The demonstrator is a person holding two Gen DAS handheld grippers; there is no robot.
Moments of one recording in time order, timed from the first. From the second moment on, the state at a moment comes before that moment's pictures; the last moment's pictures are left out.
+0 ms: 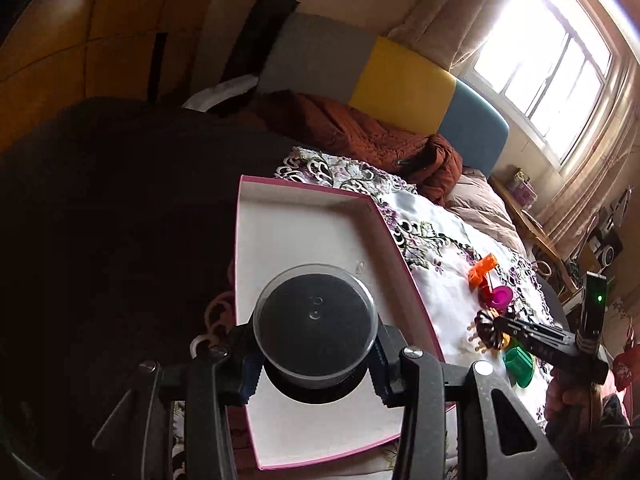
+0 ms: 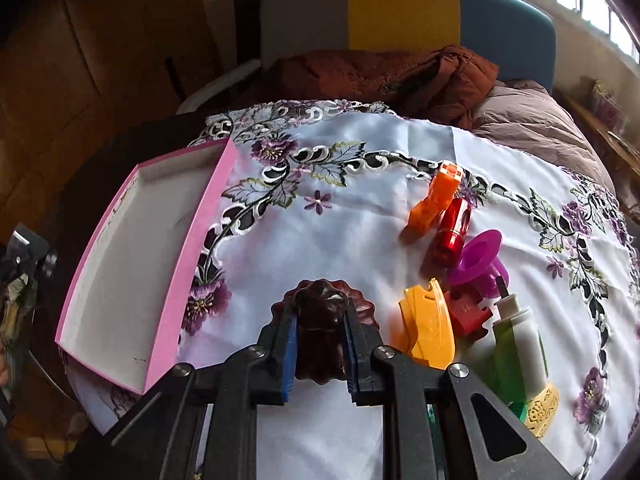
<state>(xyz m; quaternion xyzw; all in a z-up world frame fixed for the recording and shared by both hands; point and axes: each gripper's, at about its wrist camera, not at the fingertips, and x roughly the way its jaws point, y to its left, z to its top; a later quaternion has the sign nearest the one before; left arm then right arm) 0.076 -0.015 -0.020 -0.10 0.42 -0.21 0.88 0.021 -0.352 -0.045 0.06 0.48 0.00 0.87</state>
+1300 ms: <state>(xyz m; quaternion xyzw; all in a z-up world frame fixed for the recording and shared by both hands) 0.149 -0.035 -0.026 -0.04 0.43 -0.11 0.90 0.023 -0.356 -0.056 0.04 0.45 0.00 0.89</state>
